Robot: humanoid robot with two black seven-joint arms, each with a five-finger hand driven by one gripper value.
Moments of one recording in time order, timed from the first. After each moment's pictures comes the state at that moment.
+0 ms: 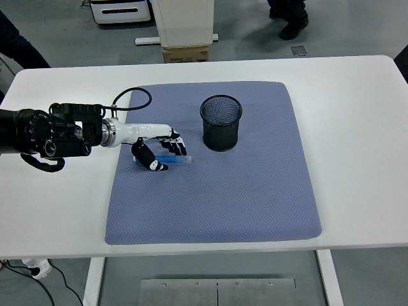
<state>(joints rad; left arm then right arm) -1.58 0.25 1.00 -1.07 0.34 0.08 -0.50 -0.01 0.00 0.57 0.24 0.09 0.05 0.03</state>
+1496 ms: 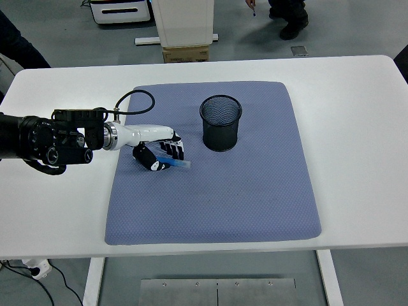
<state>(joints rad) -1.55 0.25 1.00 -1.07 0.41 0.19 -0.51 -0.01 0.00 0.57 0.24 0.09 0.05 0.03</state>
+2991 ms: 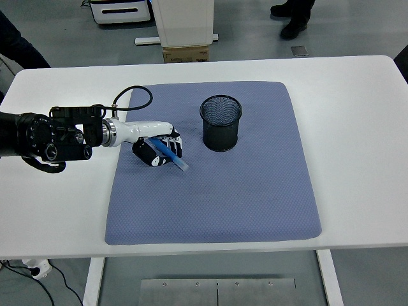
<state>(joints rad) -1.57 0.26 1.00 -1.07 0.37 0.18 -0.51 -0.01 0.00 0.57 0.24 0.09 0.05 0.03</state>
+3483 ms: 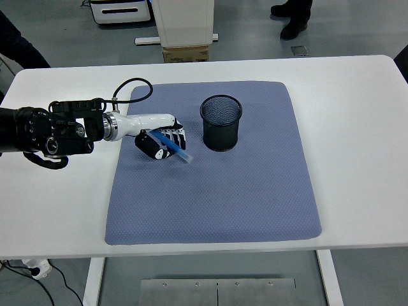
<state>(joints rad) -1.59 0.27 0.98 -1.07 0.34 0.17 -0.52 -0.01 0.00 0.57 0.24 0.09 0.05 0.03</state>
